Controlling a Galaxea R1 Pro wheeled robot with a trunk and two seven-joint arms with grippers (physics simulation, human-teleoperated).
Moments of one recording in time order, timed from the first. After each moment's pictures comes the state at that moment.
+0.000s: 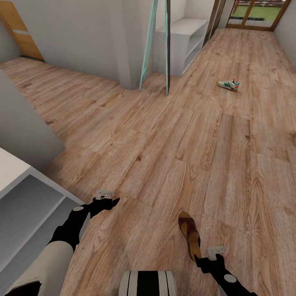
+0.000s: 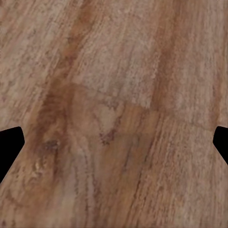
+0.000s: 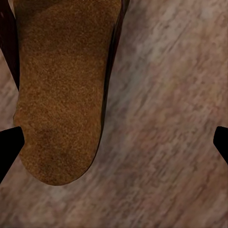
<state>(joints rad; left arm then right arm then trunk) -0.74 -0.01 0.24 -0.66 -0.22 0.18 -0.44 -0.46 -0.09 0.00 -0.33 0.09 -0.19 0.06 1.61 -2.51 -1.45</state>
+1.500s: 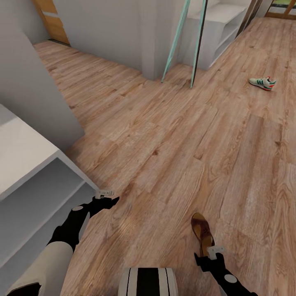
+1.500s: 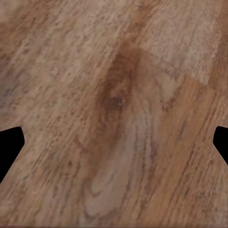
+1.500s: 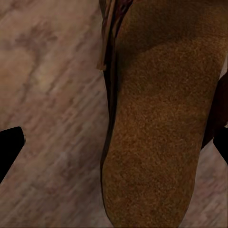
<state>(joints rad) -0.73 -0.01 0.24 -0.69 -0.22 0.18 -0.44 -0.46 -0.09 0.00 -0.33 0.09 -0.22 0.06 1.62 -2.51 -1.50</state>
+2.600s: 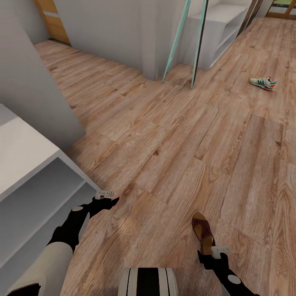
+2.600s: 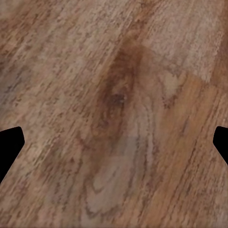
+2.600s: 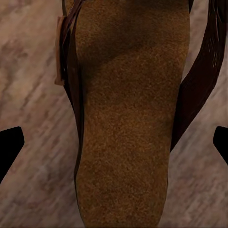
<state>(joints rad) -0.73 -0.01 0.24 -0.69 -0.22 0.18 -0.44 -0.46 -0.09 -0.09 -0.33 0.09 -0.26 0.05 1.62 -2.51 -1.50</state>
